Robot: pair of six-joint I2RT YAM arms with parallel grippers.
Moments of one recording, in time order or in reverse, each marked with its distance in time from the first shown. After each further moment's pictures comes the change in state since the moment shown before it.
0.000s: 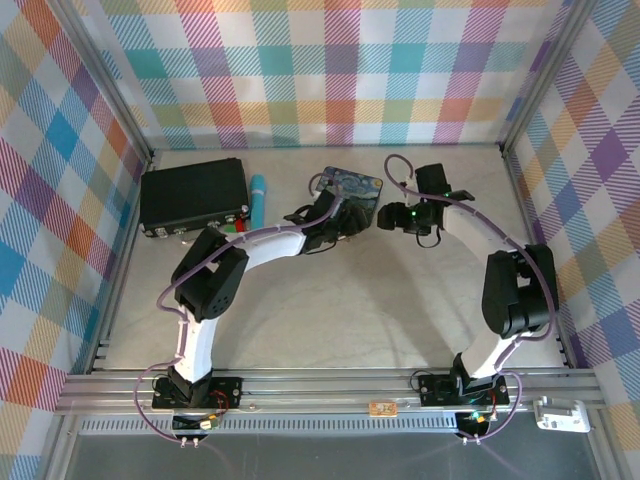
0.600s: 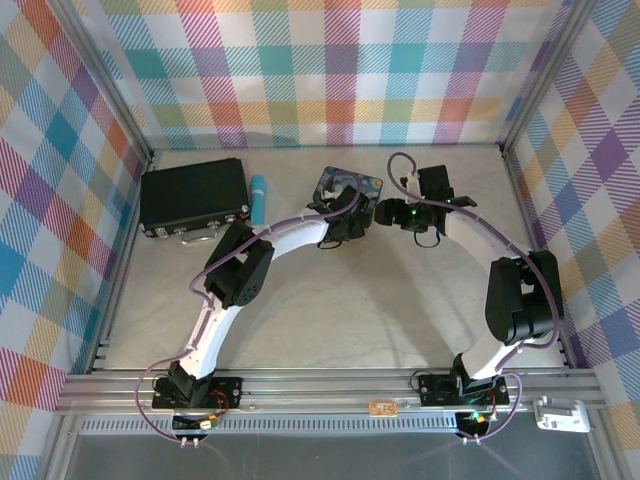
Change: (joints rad) left arm -0.014 0.249 0.343 -0.376 -0.183 0.086; right arm 0.000 -0.037 -0.050 0.134 -0.055 0.048
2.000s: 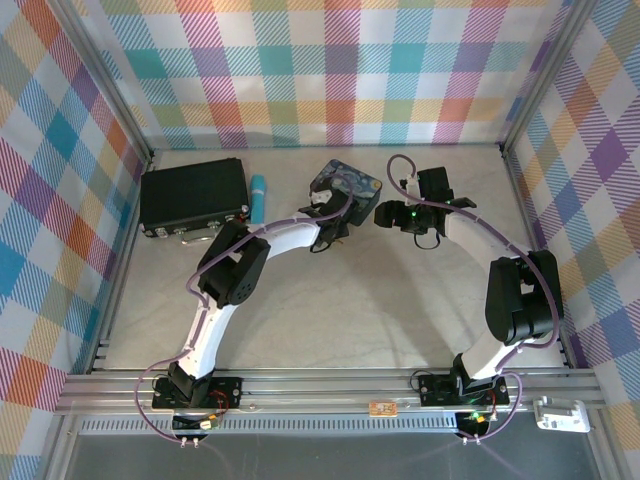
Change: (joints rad) left arm 0.045 -0.061 -0.168 0.134 -0.142 -0.008; right arm 0.000 0.000 -0.009 0.000 -0.004 -0.004
